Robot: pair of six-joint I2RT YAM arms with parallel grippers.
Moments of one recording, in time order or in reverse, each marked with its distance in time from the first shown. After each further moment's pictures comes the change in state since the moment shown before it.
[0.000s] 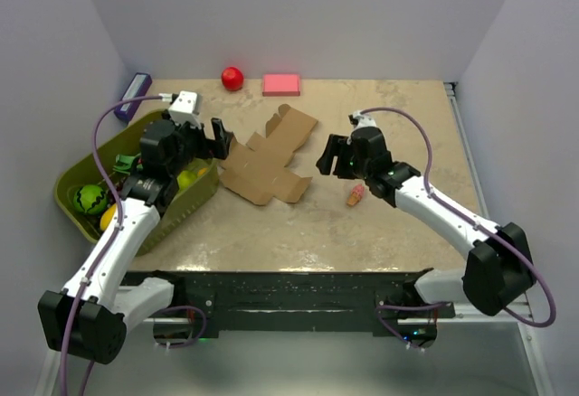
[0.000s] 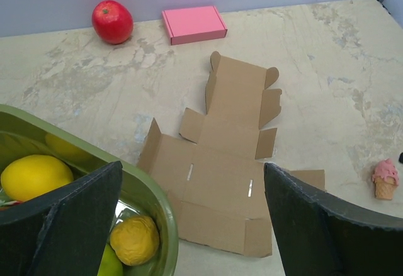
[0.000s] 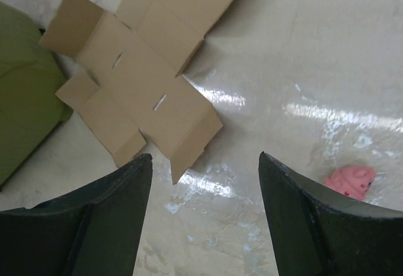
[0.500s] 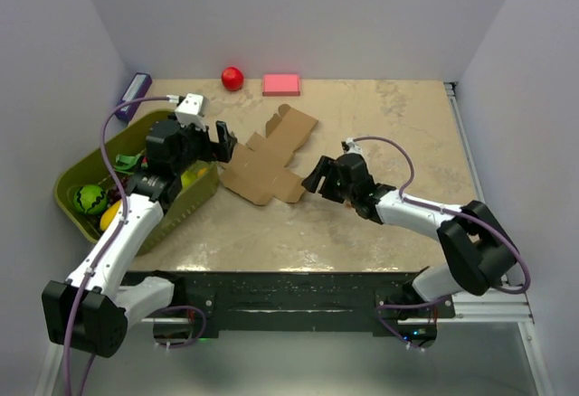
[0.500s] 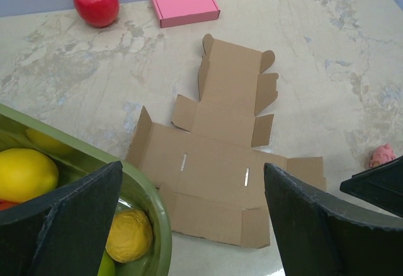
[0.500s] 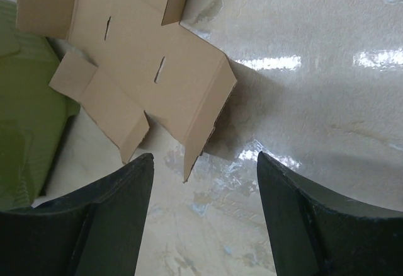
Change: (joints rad) left arm 0.000 0.033 -0.017 0.003 0.037 0.000; right arm 0.087 0.141 -0.262 0.354 -0.019 0.325
